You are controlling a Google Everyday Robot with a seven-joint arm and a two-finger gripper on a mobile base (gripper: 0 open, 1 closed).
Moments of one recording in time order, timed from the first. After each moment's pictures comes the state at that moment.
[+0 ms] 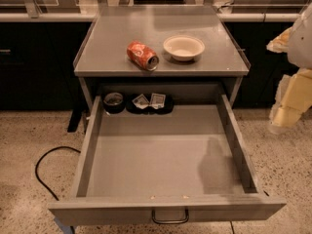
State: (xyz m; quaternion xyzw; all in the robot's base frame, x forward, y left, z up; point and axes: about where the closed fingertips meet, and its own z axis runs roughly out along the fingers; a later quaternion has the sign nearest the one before) arm 0.438 -0.217 0.976 -0.60 0.78 -0.03 0.16
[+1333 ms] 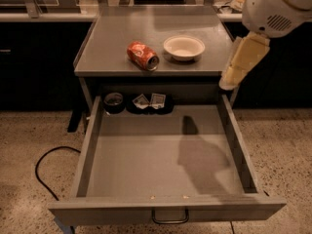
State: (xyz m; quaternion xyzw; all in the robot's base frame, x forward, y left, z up) arm 0.521 -0.155 1.013 -0.62 0.73 -0.07 0.28
